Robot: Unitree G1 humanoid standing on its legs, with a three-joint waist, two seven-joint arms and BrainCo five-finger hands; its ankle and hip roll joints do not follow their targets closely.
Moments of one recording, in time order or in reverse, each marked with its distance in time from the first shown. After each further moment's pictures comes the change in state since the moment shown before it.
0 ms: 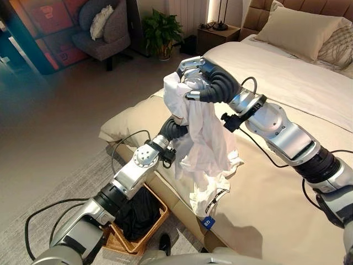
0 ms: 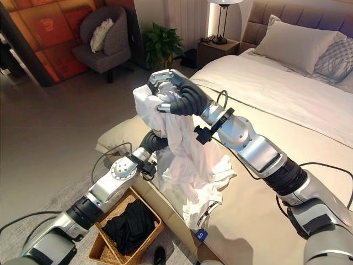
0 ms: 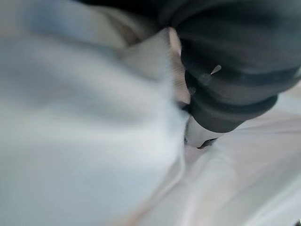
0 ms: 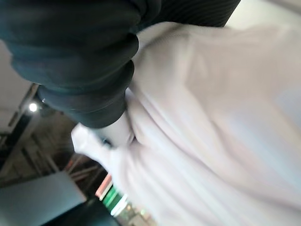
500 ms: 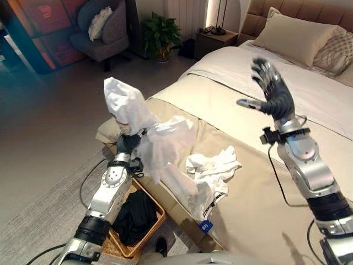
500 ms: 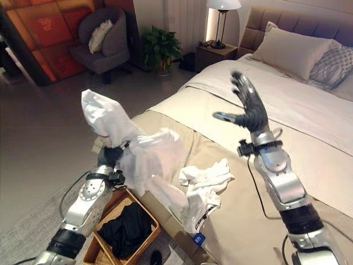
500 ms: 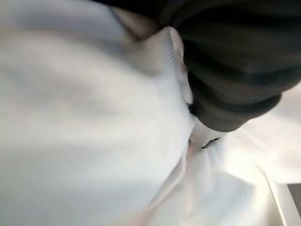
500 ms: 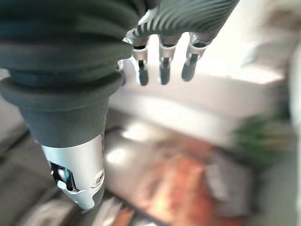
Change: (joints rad) left arm 0.364 -0.027 0.448 -0.057 -0.019 0.025 0.152; right arm 0.591 0.135 -0.444 0.141 -0.031 0.027 -0.122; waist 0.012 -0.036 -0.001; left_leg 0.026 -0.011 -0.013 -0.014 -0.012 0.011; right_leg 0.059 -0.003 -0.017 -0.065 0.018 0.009
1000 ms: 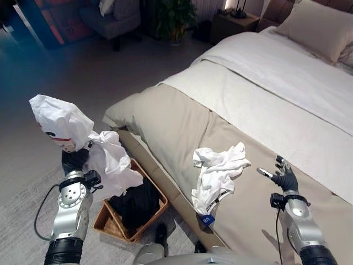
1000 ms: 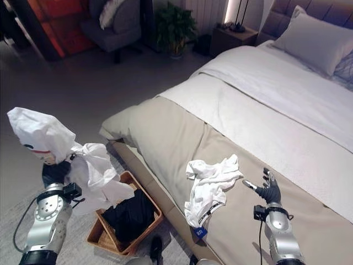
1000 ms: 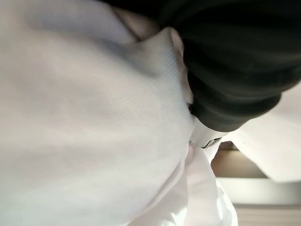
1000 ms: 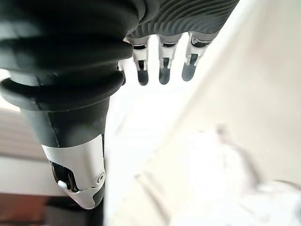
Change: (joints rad) left arm 0.127 0.049 0.307 0.058 0.072 -0.020 0.075; right arm 0.279 0.223 -0.162 0.479 -0.134 0.019 -0.041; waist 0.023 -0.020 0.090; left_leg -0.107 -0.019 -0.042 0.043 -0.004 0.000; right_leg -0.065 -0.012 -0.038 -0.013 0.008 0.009
